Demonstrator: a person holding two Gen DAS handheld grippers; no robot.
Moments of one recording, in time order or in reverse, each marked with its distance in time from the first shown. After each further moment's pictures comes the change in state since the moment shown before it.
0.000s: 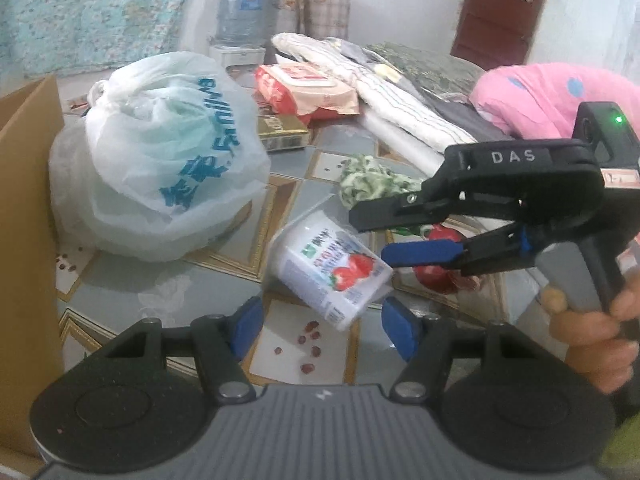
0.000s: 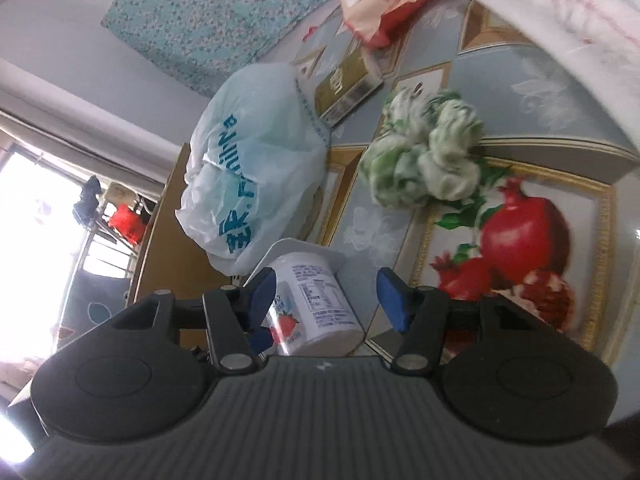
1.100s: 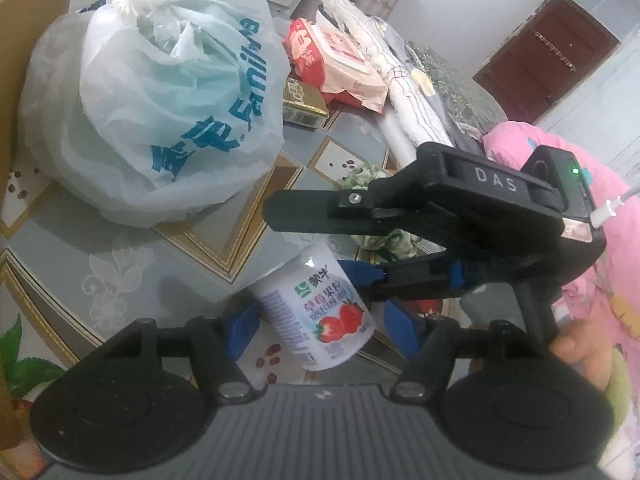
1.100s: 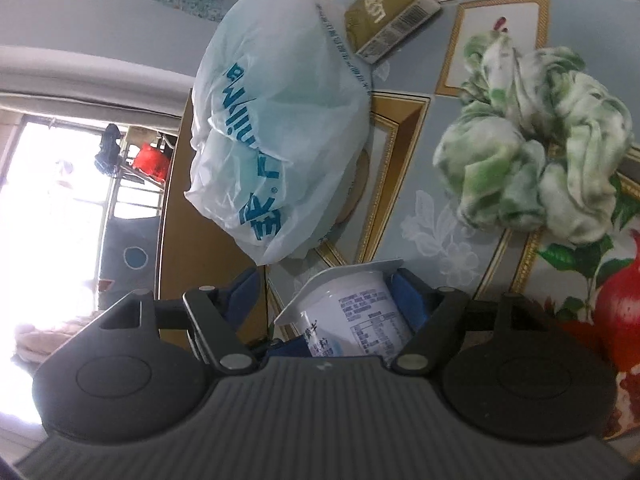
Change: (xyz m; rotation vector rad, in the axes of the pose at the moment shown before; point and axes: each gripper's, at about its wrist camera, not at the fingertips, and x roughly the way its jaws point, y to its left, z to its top) left arm 0.033 0.040 0.031 -0.364 0.123 -0.181; right arm 0.079 0.016 0.046 0.044 0.301 0.082
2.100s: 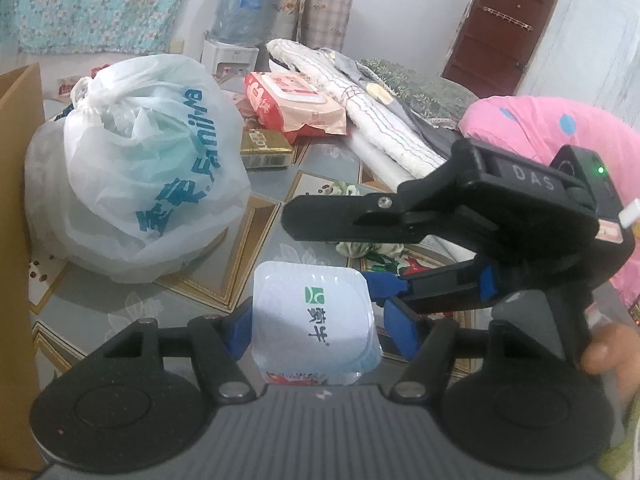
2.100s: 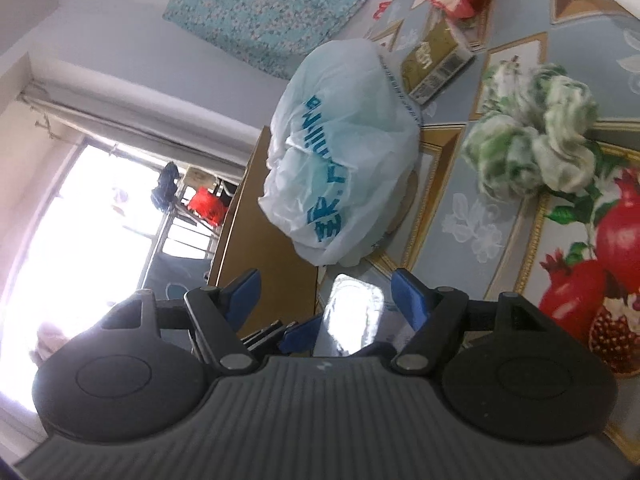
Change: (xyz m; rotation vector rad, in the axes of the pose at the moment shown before) left arm -0.019 -0.032 -0.025 0.275 -0.134 0.082; right arm -0.043 -0.006 -0.051 -0.059 -0.223 0.167
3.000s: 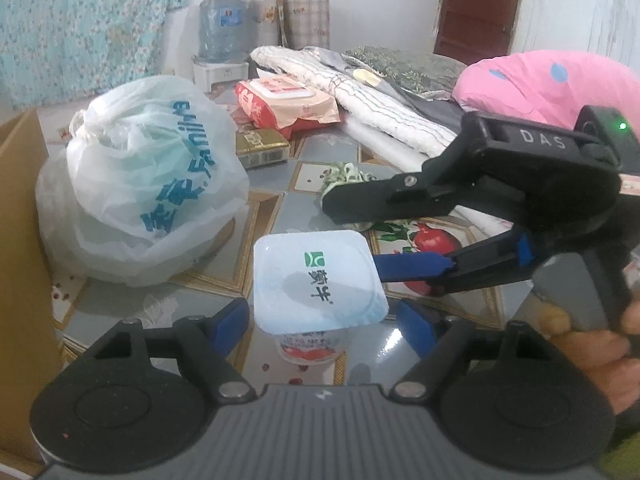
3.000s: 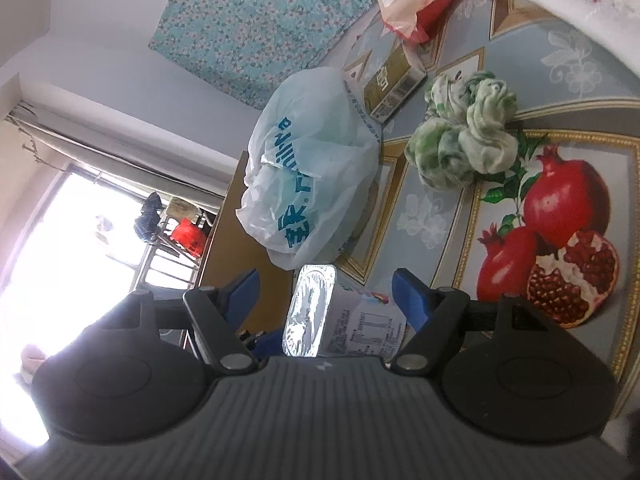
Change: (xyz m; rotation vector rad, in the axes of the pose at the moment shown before) left arm -0.003 -0.019 -0.022 0.185 -0.015 0.103; right arm -0.022 -0.009 -0.026 -0.013 -0.108 -0.066
